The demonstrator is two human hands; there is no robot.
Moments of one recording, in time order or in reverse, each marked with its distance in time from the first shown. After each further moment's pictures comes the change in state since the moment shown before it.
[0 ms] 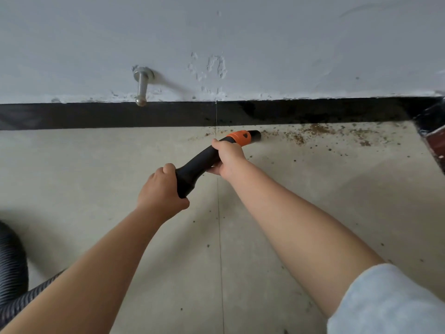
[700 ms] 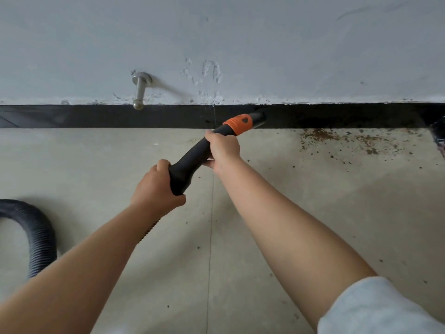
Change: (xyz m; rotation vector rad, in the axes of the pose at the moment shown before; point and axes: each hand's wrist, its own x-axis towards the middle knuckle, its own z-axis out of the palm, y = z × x) left_hand -0.004 0.033 -0.004 -0.084 0.033 -0.068; right_hand -0.006 -0.022 -0.017 -0.060 -0.026 -0.131
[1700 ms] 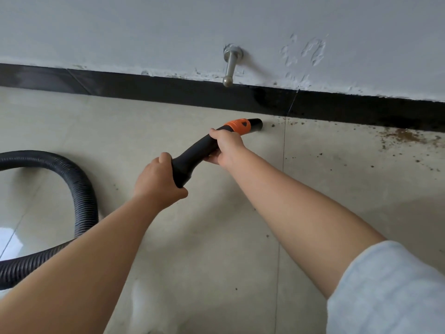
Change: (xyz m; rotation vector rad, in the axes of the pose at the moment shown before) left_hand -0.012 -0.153 -0.045 0.066 0.050 -0.175; right_hand -0.013 0.067 0.151 -0.041 -0.200 0.177
